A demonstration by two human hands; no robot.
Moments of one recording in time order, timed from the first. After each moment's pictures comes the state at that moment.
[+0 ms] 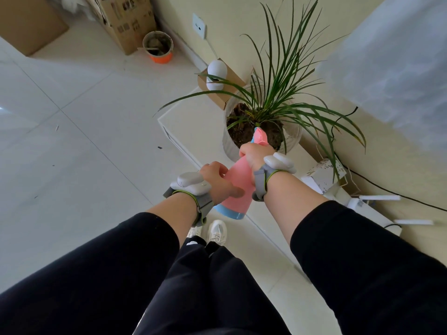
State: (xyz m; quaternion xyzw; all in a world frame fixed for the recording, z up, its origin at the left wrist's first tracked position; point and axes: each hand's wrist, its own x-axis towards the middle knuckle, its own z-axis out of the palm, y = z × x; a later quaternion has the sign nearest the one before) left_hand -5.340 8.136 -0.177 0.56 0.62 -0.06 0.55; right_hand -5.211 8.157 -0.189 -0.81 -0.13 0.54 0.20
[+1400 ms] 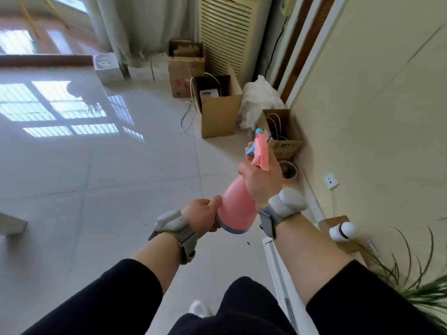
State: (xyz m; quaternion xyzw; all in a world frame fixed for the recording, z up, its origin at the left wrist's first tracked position) left_hand -5.767 8.233 -0.049 0.25 0.74 0.33 0.54; right_hand -5.682 8.320 -0.003 -0.62 -0.52 0.27 0.52
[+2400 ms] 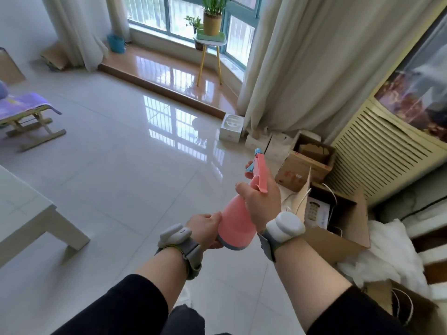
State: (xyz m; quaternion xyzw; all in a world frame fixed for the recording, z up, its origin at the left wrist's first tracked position) left_hand -6.216 8.478 -0.015 -0.05 0.72 0.56 0.41; right_hand -6.175 8.589 0.033 -0.34 -0.75 0.50 0.27
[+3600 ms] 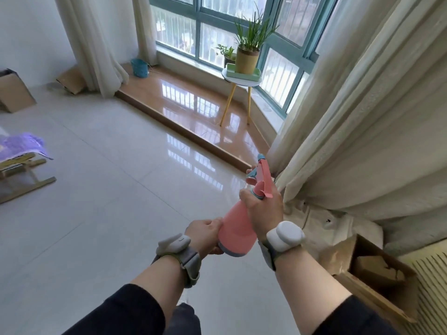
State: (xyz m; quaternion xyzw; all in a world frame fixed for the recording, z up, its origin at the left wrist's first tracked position) left_hand -6.805 8.777 -0.009 -0.08 0.71 0.61 0.33; right_hand -6.773 8.900 0.044 -0.29 -0.78 0.51 0.24
